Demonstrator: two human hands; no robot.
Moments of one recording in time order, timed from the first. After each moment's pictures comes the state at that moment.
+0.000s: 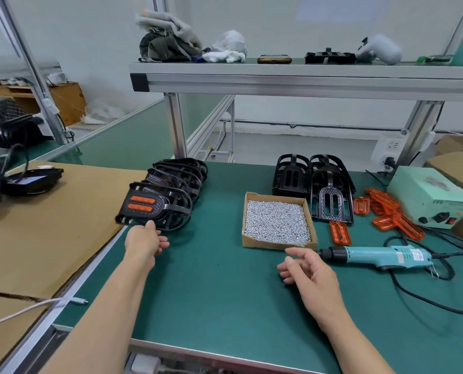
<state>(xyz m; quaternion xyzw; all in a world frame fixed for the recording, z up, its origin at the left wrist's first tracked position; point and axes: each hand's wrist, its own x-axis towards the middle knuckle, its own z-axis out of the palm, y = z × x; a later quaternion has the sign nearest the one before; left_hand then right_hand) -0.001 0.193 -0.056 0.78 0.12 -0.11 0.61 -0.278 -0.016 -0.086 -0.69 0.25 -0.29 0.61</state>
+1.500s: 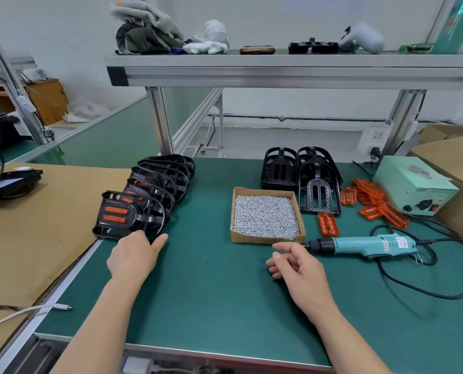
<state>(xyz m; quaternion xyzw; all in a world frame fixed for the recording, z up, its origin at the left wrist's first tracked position) -0.031 0.202 -0.059 0.99 -0.06 0.00 0.16 -0.277 -0.011 -0.077 -0.70 0.27 -0.28 0.60</state>
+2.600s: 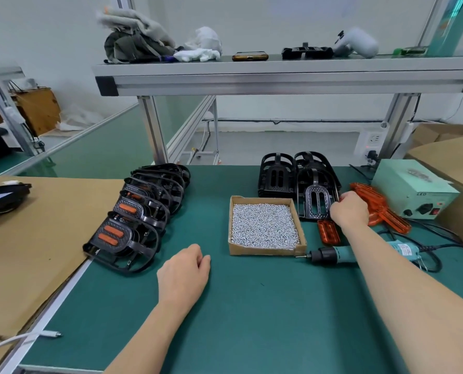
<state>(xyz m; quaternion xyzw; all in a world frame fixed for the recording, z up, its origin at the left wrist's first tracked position) -0.093 0.140 -0.079 0.94 -0.26 0.07 0.22 -0.218 -0.224 -0.047 -0.74 0.57 -0.24 0.27</state>
